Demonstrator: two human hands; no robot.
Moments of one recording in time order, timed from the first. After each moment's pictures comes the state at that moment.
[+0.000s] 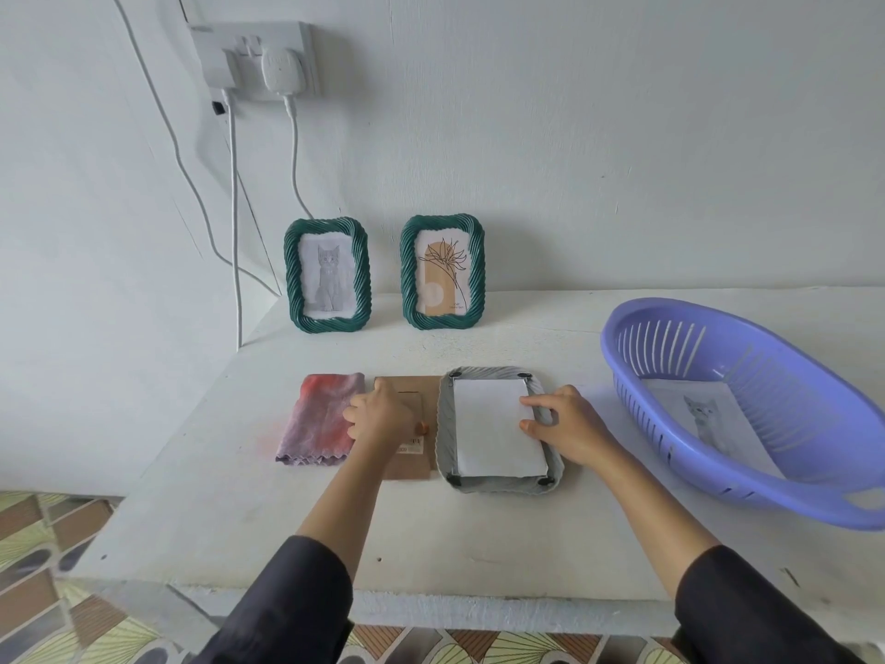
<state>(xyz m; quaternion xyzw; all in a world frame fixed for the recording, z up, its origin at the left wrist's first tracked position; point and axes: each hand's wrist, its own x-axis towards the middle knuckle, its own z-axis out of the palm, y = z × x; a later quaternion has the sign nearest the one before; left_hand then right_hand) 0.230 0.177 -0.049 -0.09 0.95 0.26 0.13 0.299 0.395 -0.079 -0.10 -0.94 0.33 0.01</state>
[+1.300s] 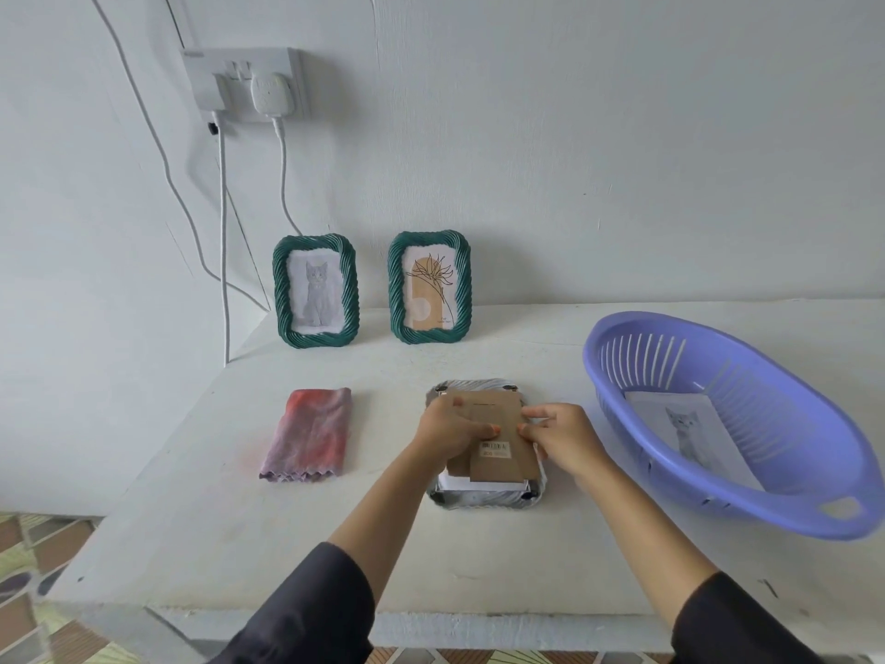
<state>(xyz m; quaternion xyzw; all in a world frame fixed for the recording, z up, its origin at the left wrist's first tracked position) 0.259 0.240 -0.040 0.04 0.85 0.49 0.18 0.308 0.390 -0.065 -0.20 -0.82 0.53 0.06</state>
